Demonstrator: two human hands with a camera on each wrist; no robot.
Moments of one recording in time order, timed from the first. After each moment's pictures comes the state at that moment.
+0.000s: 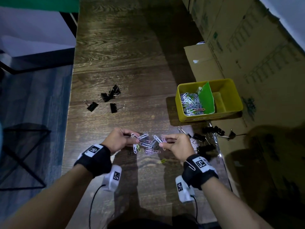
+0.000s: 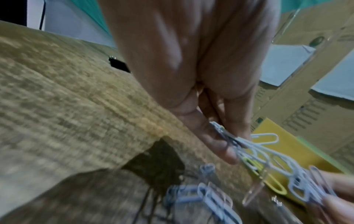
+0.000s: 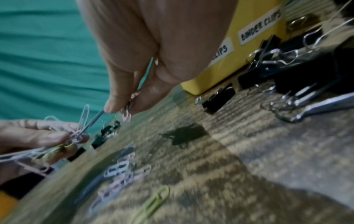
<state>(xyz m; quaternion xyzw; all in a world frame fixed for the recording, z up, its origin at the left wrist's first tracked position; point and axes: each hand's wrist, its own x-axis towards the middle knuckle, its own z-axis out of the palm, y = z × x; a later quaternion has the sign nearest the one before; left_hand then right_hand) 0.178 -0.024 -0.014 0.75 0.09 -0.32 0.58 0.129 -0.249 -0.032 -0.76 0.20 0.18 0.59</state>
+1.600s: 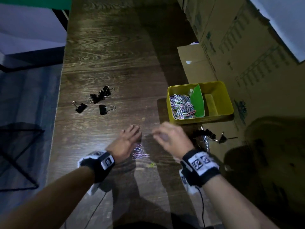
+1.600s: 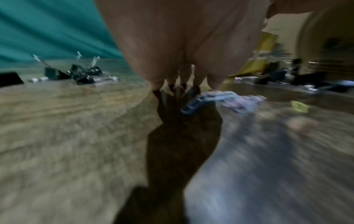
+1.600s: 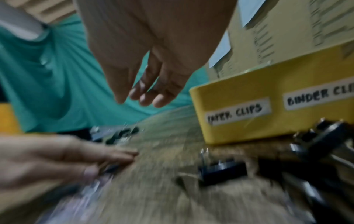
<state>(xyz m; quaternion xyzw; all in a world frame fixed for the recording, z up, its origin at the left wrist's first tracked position) 0.177 -0.051 -0.065 0.92 -0.28 -0.24 0.14 0.157 -0.281 0.010 -0.92 -0.15 0.07 0.35</state>
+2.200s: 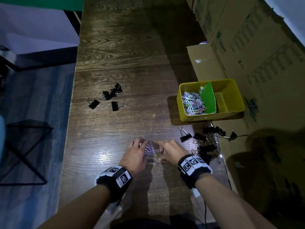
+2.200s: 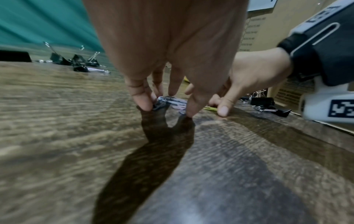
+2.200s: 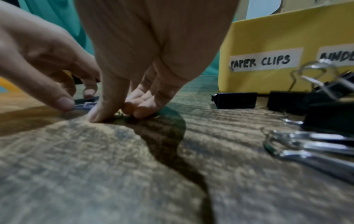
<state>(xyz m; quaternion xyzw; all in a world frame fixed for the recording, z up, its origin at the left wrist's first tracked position) 0.112 -0.063 -0.041 0.95 -0.17 -0.21 0.16 0.130 -0.242 -0.042 -0.90 -0.12 0.34 0.26</state>
